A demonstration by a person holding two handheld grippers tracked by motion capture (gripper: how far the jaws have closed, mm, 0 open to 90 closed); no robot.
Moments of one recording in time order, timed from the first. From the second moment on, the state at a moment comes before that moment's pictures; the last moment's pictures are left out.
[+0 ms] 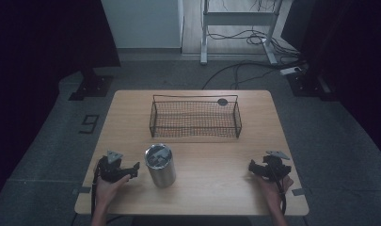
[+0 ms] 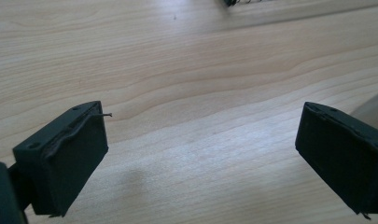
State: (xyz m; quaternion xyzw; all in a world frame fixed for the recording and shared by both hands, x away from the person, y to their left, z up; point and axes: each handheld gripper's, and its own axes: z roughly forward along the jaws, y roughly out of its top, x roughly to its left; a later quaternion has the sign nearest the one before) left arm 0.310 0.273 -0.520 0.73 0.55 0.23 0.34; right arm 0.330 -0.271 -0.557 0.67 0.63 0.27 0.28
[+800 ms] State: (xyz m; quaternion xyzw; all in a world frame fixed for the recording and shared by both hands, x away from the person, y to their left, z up) left arm 0.271 0.253 -0.484 0.74 0.48 0.21 0.41; right arm 0.330 -0.272 -0.557 0.67 0.63 0.27 0.28
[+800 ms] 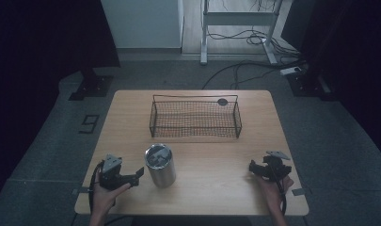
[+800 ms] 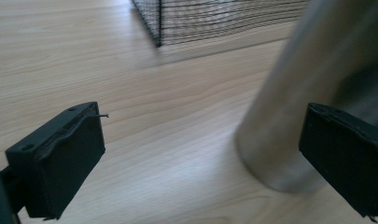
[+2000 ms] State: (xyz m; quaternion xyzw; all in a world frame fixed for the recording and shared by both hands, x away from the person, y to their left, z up) left arm 0.254 0.199 -0.473 0.78 0.40 0.17 0.45; right arm 0.329 -0.272 -0.556 0.67 0.63 0.27 0.28
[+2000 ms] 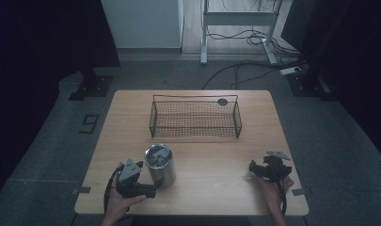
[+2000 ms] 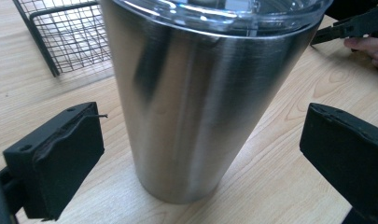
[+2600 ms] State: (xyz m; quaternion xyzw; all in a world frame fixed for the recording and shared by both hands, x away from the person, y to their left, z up) left arm 0.274 0.186 -0.473 0.78 0.40 0.17 0.44; right arm 0.329 -0.272 -0.556 0.67 0.63 0.27 0.28
